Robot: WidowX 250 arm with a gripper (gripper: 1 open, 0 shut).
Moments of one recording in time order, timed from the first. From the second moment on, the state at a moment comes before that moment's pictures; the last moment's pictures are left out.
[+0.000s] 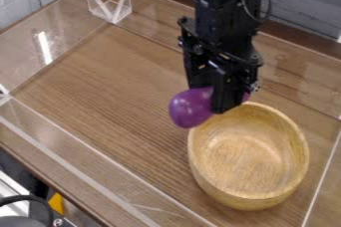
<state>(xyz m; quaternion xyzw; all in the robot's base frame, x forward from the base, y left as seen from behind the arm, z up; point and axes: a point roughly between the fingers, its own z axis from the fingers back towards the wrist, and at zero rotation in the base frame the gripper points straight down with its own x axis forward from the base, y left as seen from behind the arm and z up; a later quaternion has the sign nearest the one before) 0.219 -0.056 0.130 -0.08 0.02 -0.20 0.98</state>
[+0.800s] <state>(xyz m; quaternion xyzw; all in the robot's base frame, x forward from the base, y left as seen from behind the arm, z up) 0.208 -0.073 0.129 -0.08 0.02 -0.19 0.98</state>
